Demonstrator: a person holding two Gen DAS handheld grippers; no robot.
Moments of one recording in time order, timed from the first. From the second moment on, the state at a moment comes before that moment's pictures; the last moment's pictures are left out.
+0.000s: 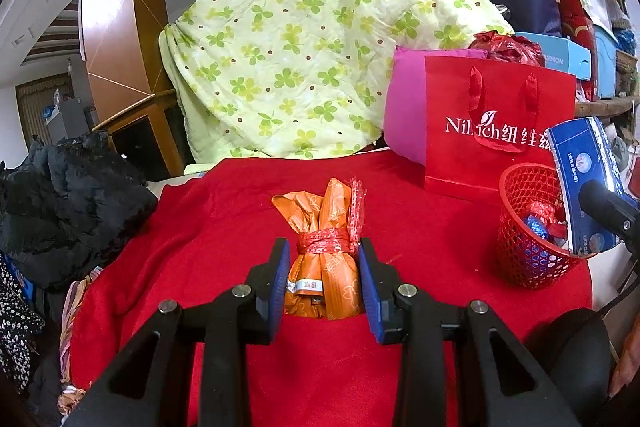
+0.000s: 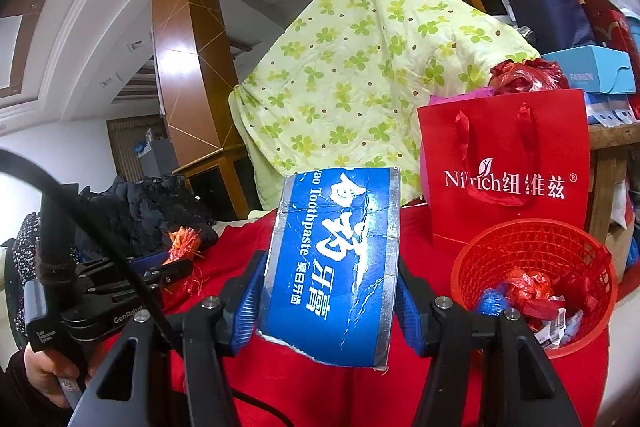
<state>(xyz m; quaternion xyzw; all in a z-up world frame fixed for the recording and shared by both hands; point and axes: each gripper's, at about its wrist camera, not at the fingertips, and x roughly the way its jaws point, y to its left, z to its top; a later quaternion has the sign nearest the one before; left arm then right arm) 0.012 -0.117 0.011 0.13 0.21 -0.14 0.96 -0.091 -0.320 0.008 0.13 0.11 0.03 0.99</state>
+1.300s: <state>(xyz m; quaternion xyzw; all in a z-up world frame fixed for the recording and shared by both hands) 0.015 -0.134 -0.011 0.14 0.25 -0.15 0.95 -0.096 -0.321 -0.004 0.14 0.12 0.01 0.98</state>
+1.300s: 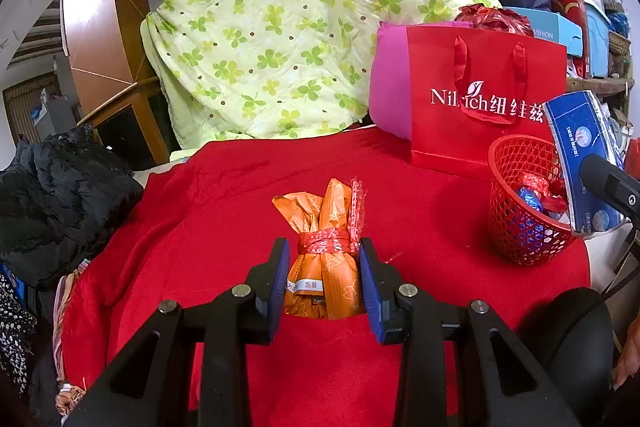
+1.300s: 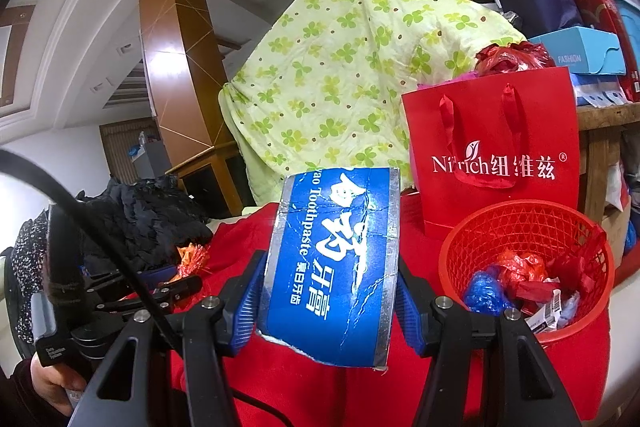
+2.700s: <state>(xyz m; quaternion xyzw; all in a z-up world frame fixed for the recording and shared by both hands) 0.026 -0.156 -0.030 0.17 0.27 -0.17 0.93 -0.090 -0.342 -0.023 0.17 0.14 0.00 0.98</state>
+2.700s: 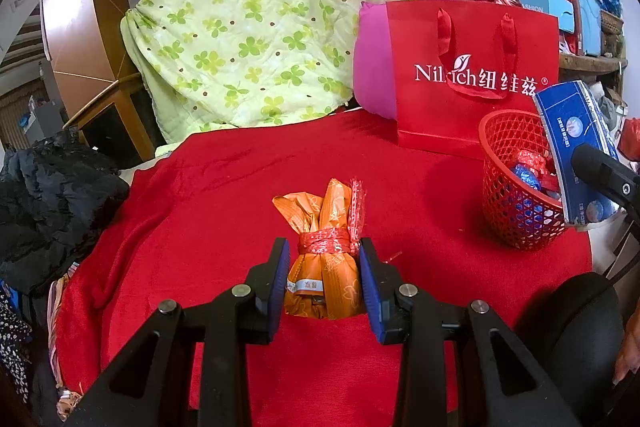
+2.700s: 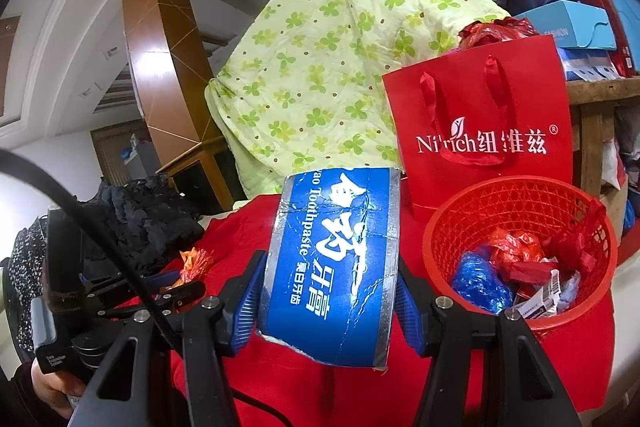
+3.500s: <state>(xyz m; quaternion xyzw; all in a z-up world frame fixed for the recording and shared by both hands) 0.034 -0.184 -0.055 0.19 0.29 -0.18 0.92 -0.084 -0.381 -0.047 0.21 0.15 -0.01 0.96</state>
